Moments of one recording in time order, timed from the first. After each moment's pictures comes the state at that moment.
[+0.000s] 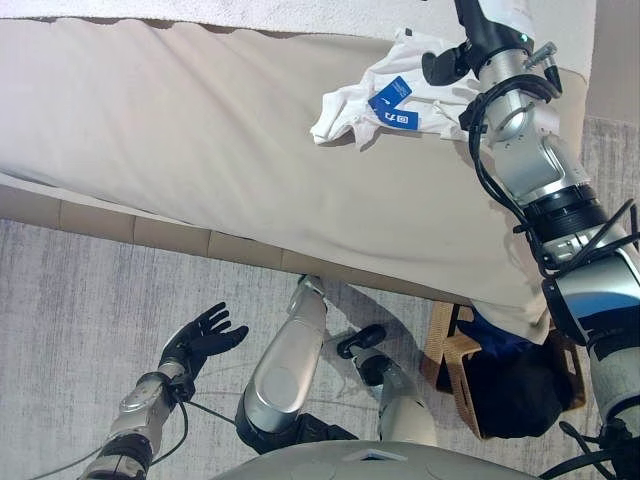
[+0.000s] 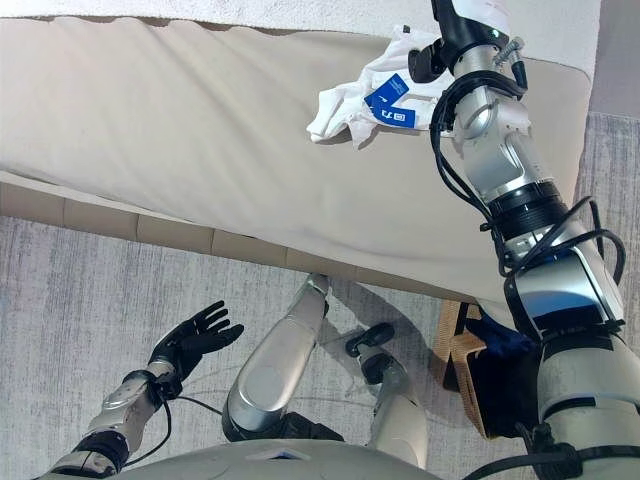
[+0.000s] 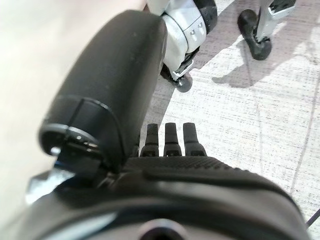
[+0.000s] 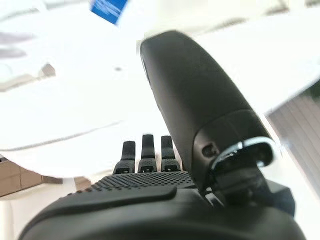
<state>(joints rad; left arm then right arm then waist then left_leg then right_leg) -0.02 0.42 -0.05 0.93 -0.54 -0.16 -0.32 -1.17 -0.67 0.50 0.59 -0.39 0.22 -0.13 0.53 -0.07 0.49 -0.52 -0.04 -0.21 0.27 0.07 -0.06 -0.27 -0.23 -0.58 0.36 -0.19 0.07</state>
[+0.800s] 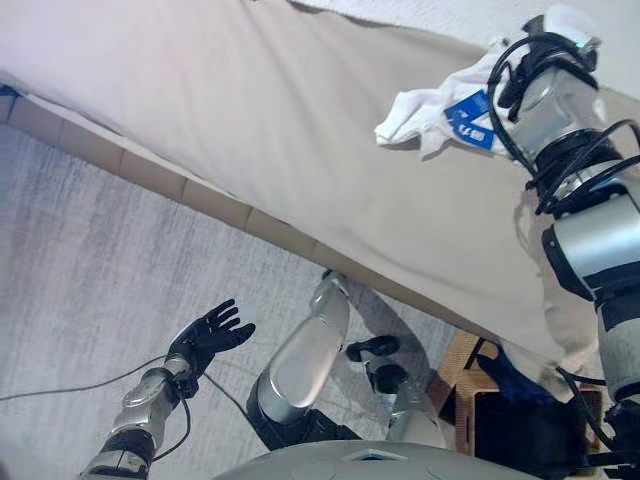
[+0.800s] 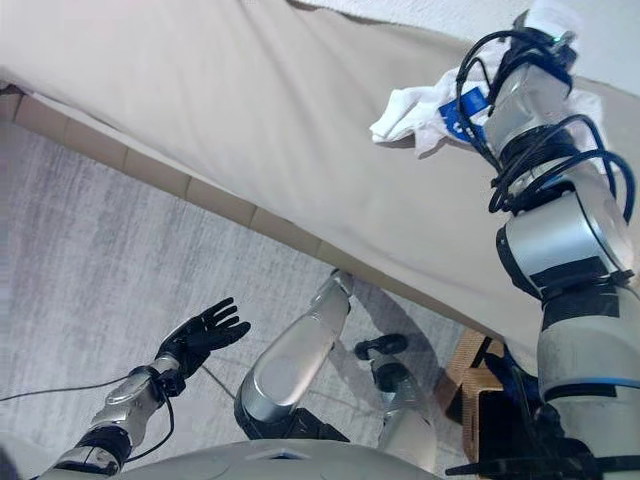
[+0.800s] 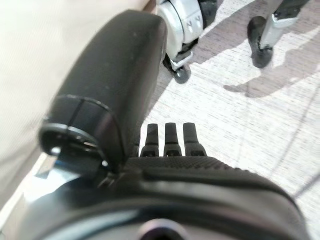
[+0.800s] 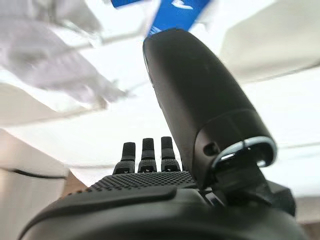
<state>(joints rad) -0.03 0.41 -0.05 0.92 -0.55 -0.13 -0.40 -1.47 -0.65 0.65 1.18 -0.31 0.49 -0.06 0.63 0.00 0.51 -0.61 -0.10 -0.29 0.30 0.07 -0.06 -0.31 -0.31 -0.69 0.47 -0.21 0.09</state>
